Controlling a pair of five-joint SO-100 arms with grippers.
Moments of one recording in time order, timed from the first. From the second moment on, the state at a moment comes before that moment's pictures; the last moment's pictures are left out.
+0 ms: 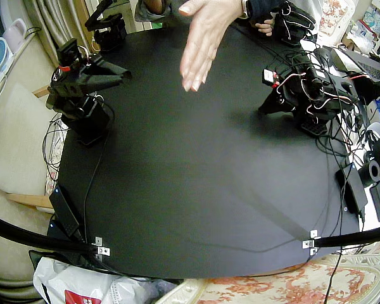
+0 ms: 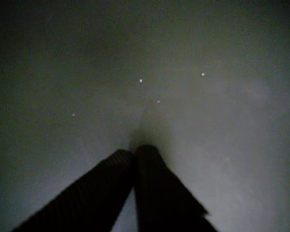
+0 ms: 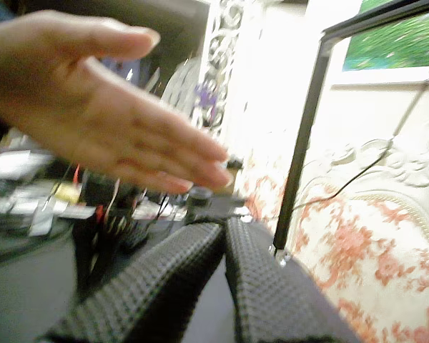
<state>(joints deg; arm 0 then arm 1) 3.0 184.7 177.9 60.0 -0.3 10.7 185.4 148.7 11.7 -10.3</state>
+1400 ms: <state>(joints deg) 3.0 184.7 177.9 60.0 -0.3 -1.5 184.8 132.5 67.4 -4.2</state>
